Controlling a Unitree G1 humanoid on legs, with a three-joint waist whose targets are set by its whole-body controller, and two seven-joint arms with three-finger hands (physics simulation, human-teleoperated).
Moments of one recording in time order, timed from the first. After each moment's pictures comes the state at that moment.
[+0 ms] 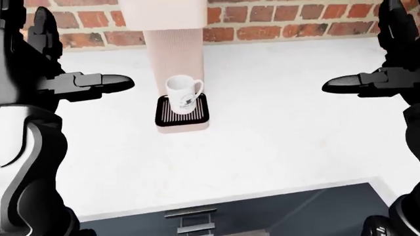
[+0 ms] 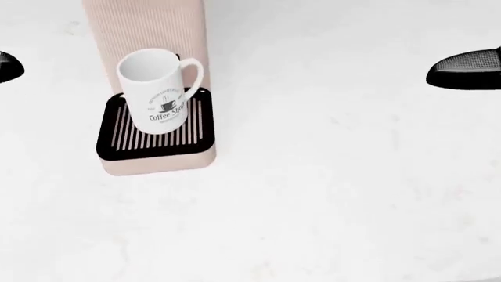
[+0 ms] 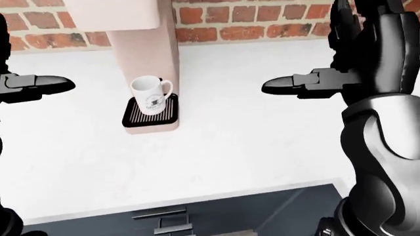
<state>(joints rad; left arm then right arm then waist) -0.58 0.51 0.39 -0.65 -0.43 0.81 0.22 -0.61 -0.58 -0.42 -0.70 0.49 0.91 -0.13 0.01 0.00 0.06</state>
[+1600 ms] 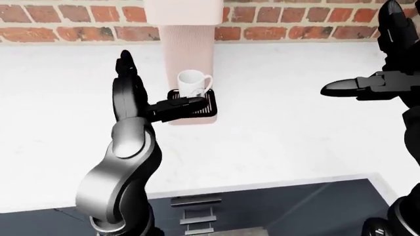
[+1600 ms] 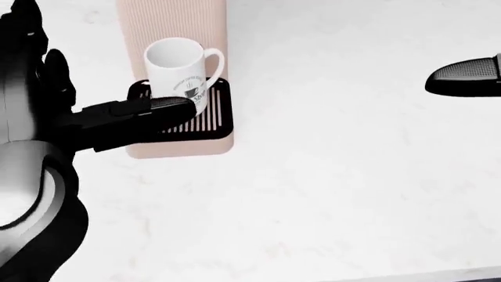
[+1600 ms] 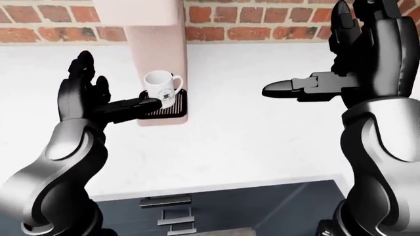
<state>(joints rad) -0.65 0.04 0.07 -0.71 -0.22 1.25 0.56 -0.59 -0.57 -0.42 -0.71 0.43 0.92 -0.09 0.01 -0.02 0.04</state>
